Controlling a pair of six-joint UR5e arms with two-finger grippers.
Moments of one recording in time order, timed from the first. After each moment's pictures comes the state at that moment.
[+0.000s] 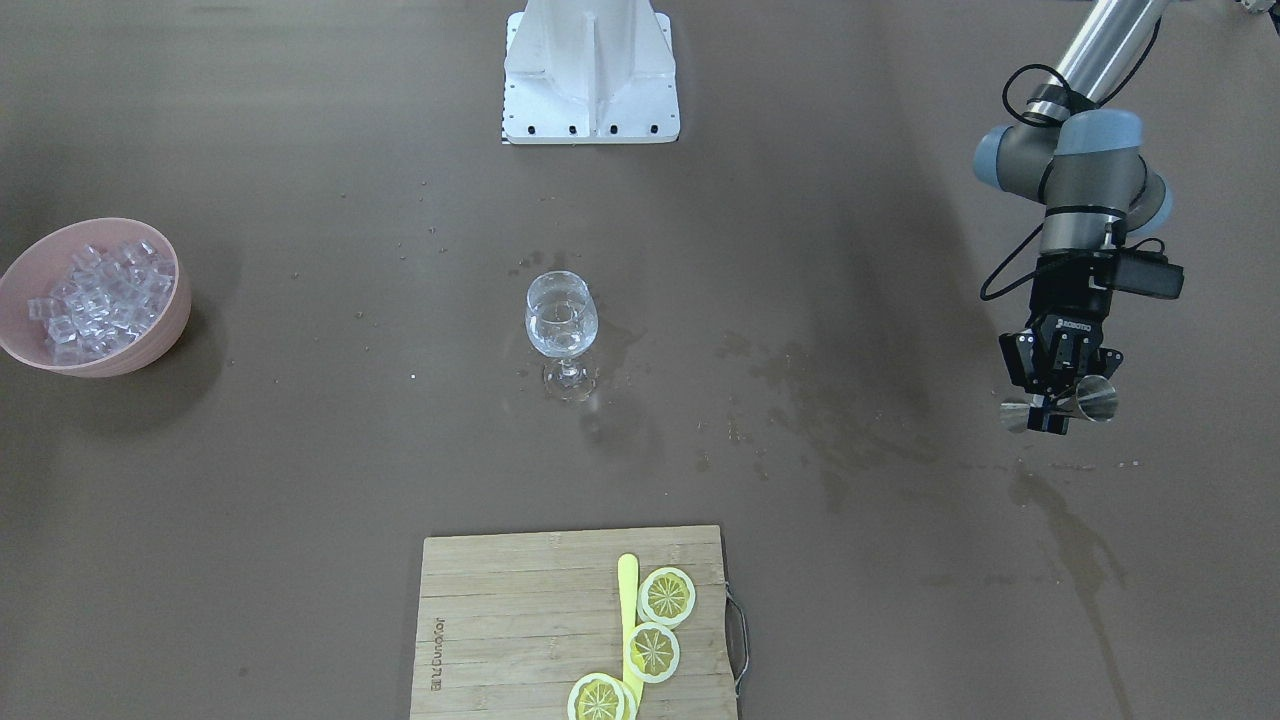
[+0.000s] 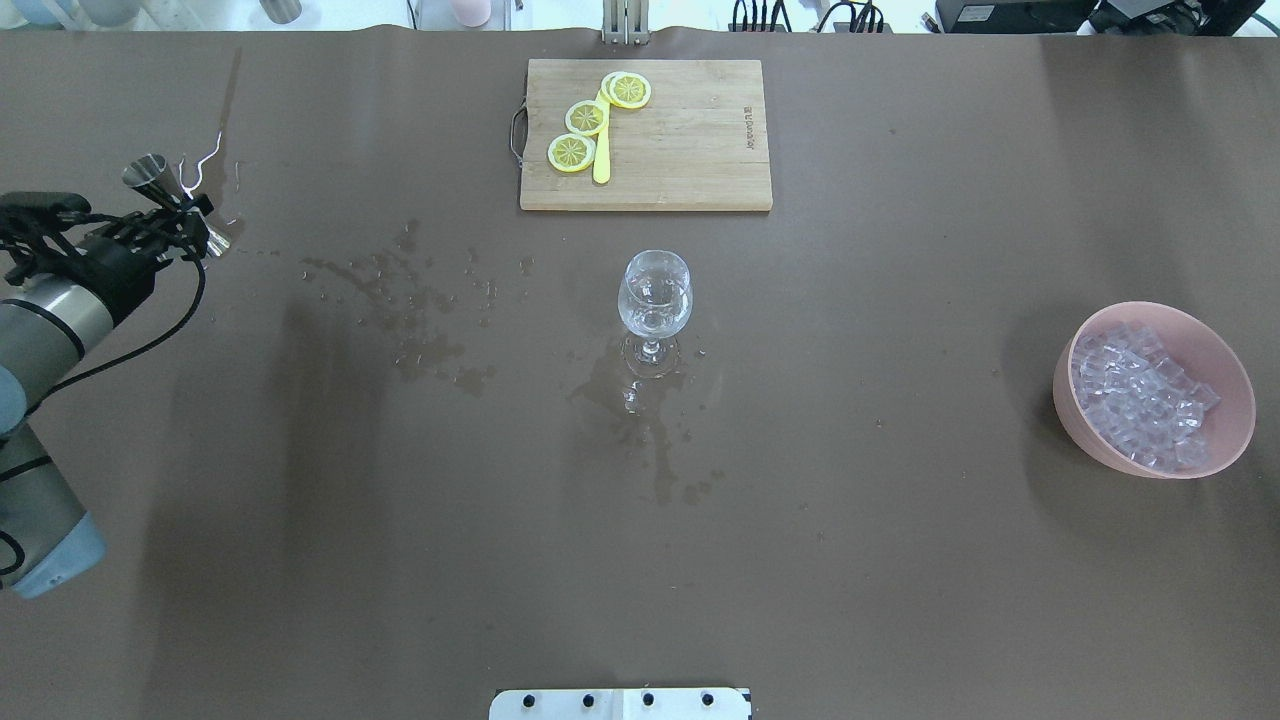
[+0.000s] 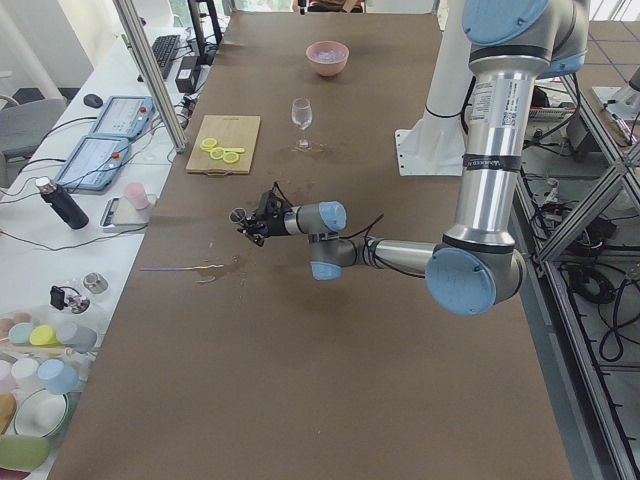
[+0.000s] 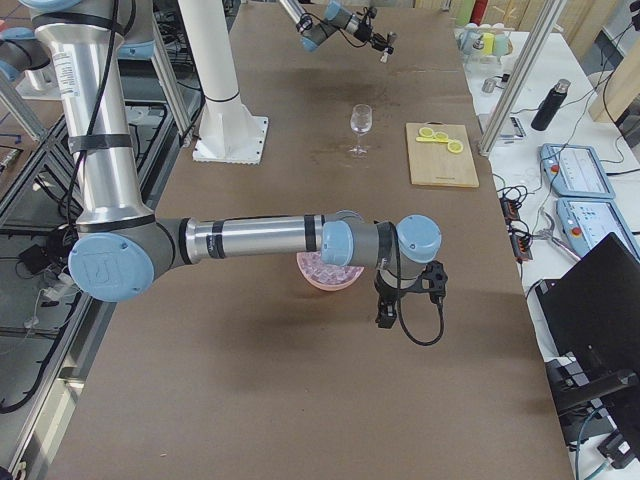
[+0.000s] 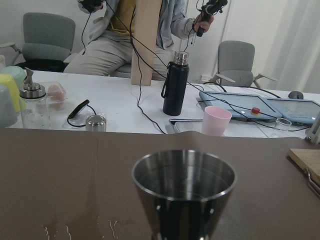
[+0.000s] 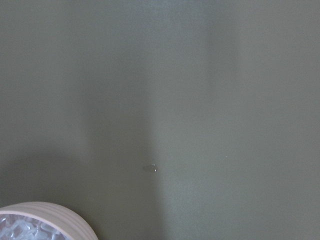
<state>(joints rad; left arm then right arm) -0.68 -1.66 -1.40 -3.03 -1.11 -1.05 1.51 -1.44 1.54 -1.70 2.41 0.04</state>
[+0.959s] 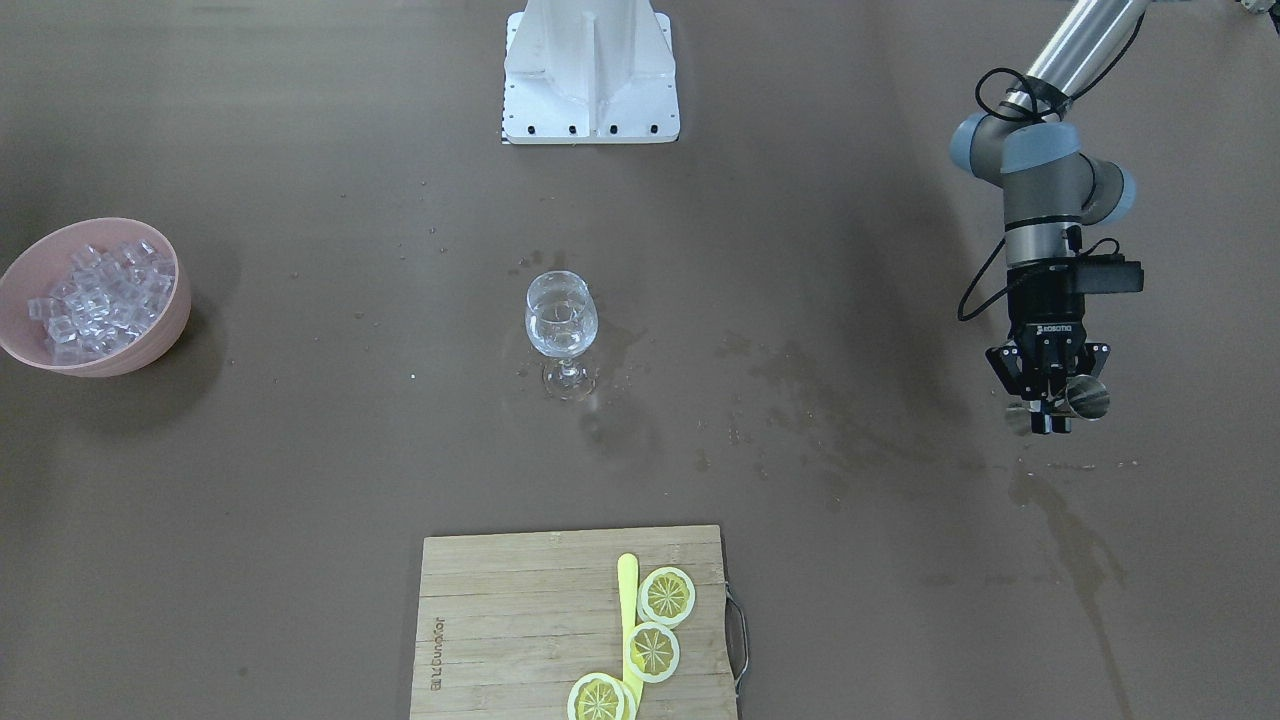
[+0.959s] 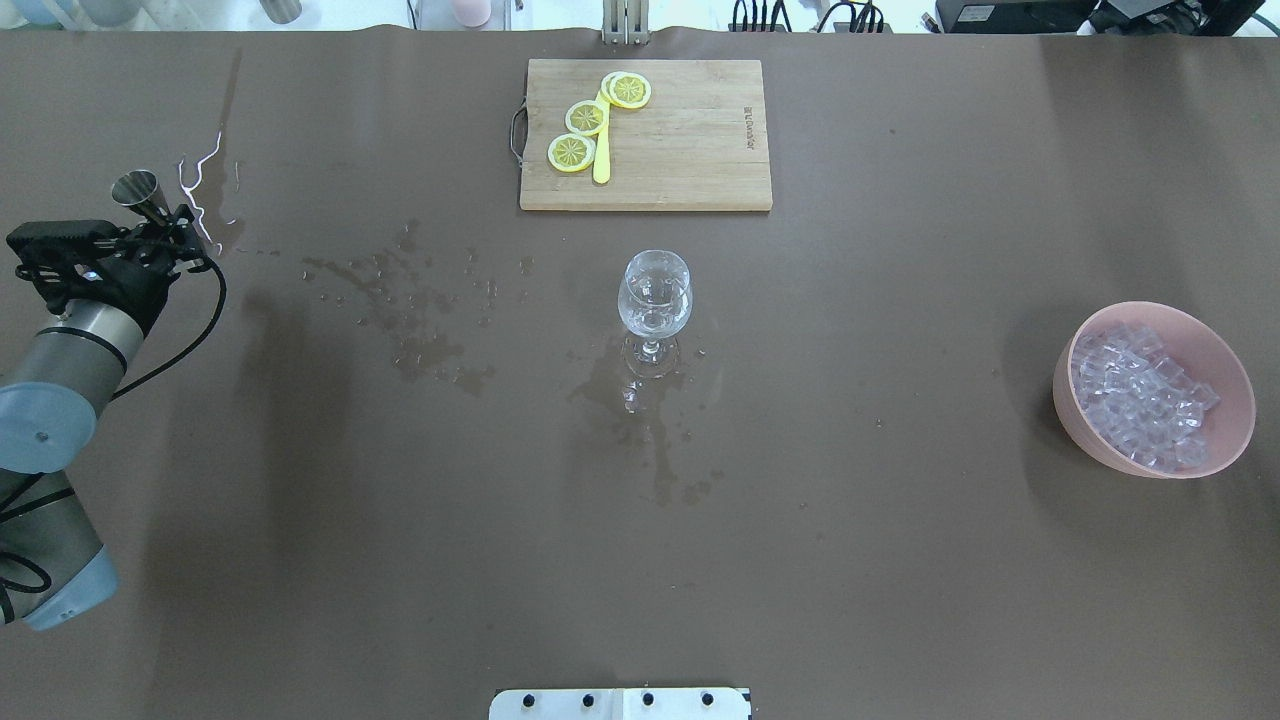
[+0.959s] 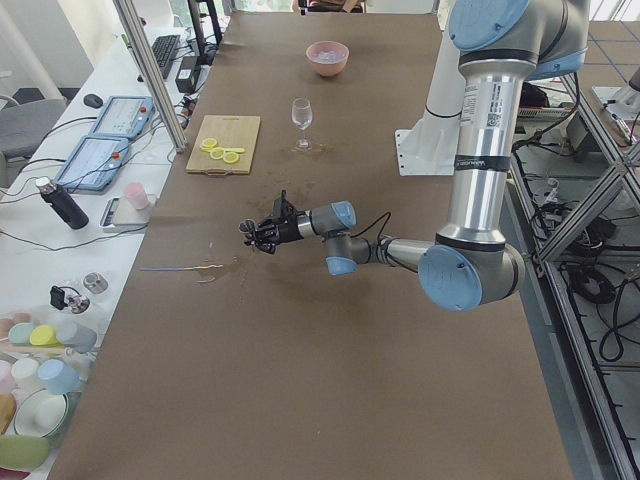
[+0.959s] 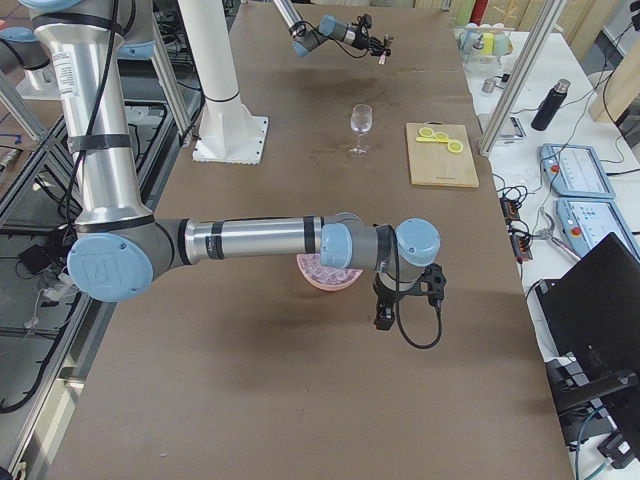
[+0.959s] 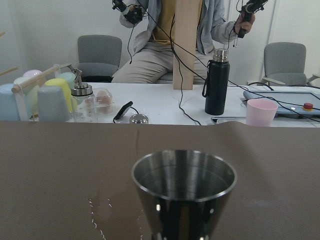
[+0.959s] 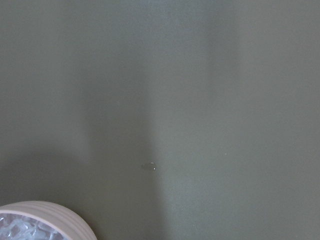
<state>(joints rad) -0.62 -1.65 -1.41 -2.84 -0.88 -1.08 1.51 -1.44 1.54 -1.70 2.41 0.04</state>
